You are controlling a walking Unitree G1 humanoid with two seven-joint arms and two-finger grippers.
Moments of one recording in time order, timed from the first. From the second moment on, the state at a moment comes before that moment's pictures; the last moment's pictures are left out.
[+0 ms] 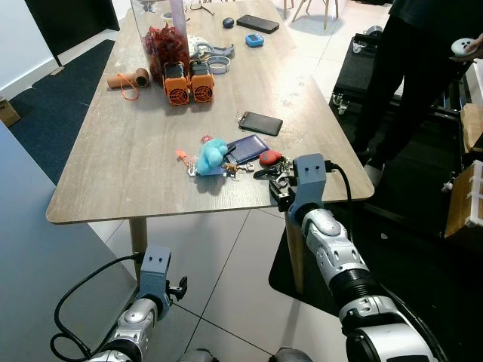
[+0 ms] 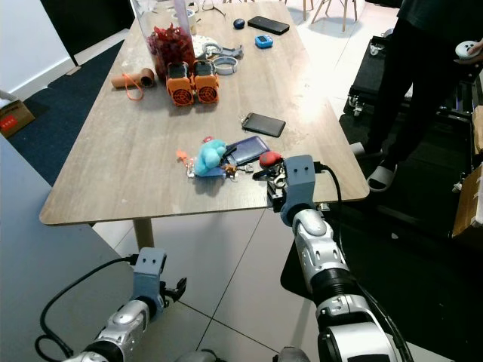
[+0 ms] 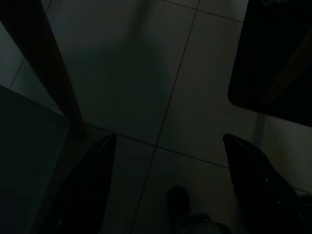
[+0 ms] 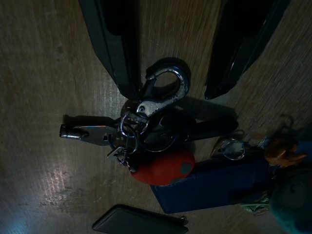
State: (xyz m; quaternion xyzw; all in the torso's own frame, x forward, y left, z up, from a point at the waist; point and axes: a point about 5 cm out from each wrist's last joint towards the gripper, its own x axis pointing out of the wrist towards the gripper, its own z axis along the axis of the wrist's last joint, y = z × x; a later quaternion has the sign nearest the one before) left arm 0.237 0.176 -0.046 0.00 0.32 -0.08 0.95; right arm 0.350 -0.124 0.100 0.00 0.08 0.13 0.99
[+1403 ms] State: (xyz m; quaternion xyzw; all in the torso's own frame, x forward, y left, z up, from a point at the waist) left arm 0.238 0.176 -0.045 0.00 0.32 -0.08 0.95; right arm 0.353 -0.138 0.105 0.11 0.07 0.08 0.99
